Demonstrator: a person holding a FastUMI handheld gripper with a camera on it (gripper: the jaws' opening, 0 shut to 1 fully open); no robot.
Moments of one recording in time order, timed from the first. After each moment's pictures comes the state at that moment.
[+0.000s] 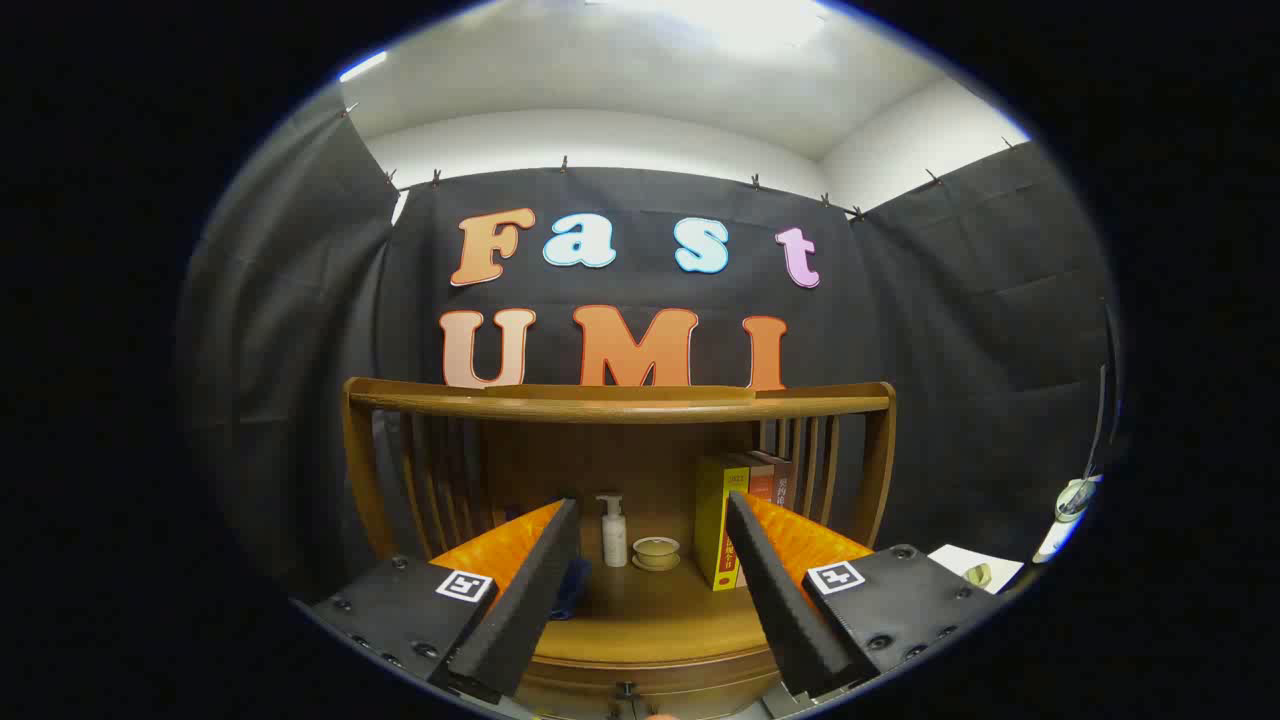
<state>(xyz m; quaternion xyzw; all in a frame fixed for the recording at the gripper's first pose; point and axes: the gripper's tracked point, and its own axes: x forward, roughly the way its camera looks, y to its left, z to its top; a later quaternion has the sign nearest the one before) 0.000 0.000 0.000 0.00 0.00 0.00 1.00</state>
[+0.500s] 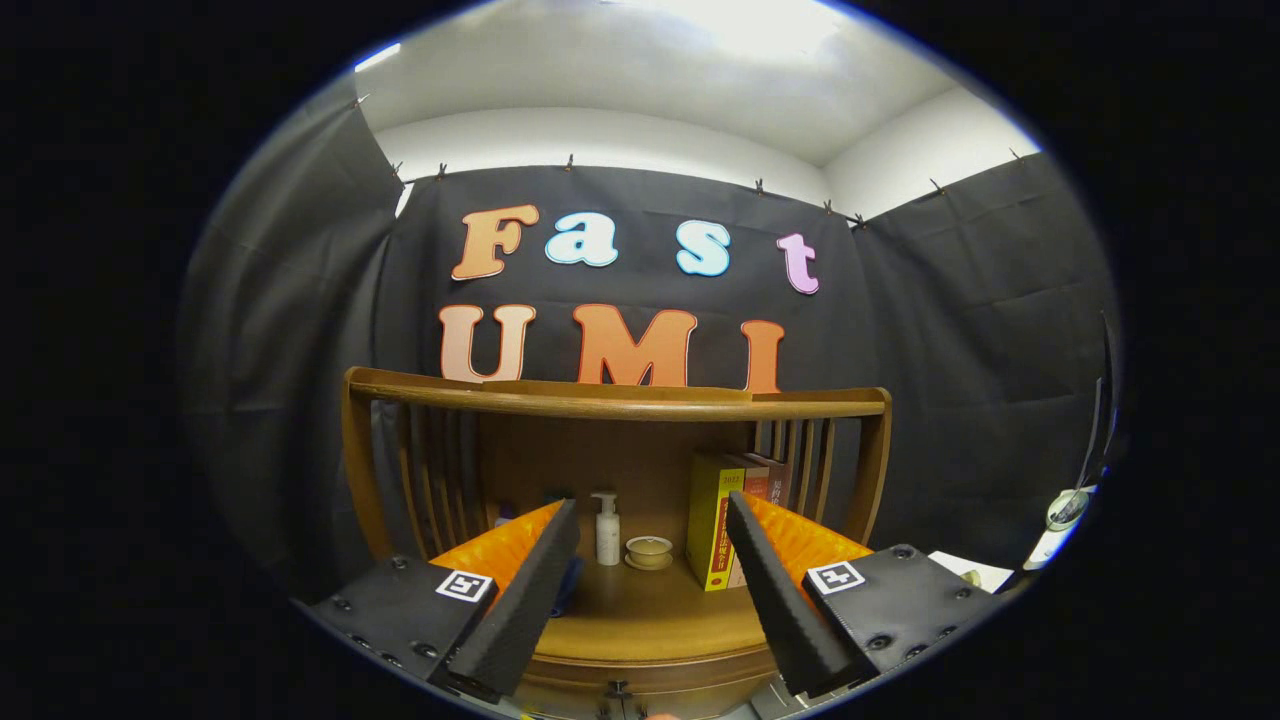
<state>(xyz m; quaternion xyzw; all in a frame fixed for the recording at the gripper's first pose) -0.008 0.008 -0.003 -0.01 0.00 0.00 1.00</state>
